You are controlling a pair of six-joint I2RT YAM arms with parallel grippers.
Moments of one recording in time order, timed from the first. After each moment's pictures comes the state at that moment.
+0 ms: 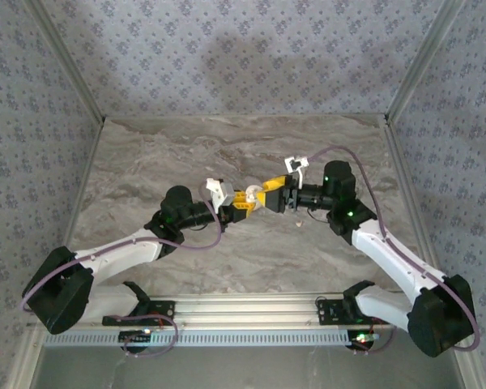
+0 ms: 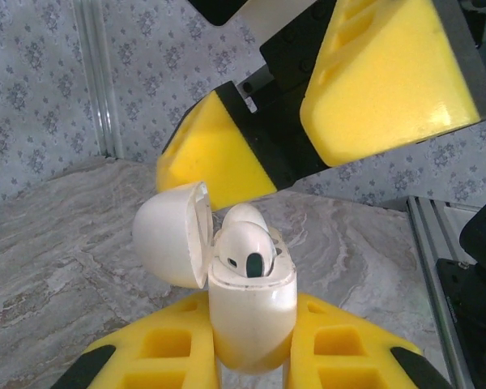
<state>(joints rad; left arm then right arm) -0.74 1.23 0.57 0.64 0.57 -0.05 0.45 1.10 0.74 0.18 -0.87 0.46</state>
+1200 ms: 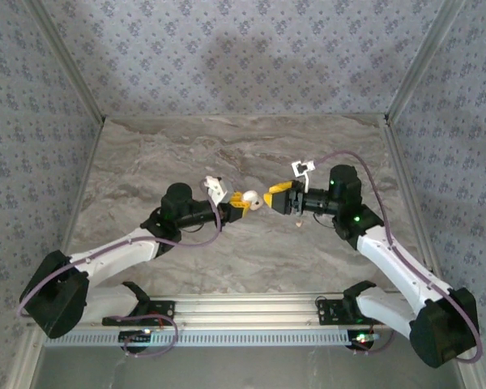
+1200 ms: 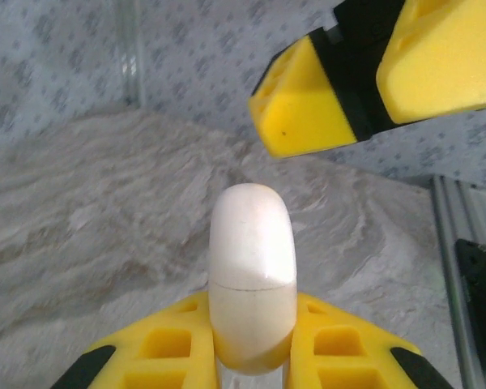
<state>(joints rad) -0.70 1.19 0.60 0.41 0.50 -0.05 0.41 1.04 0.71 0.06 -0.81 0.45</state>
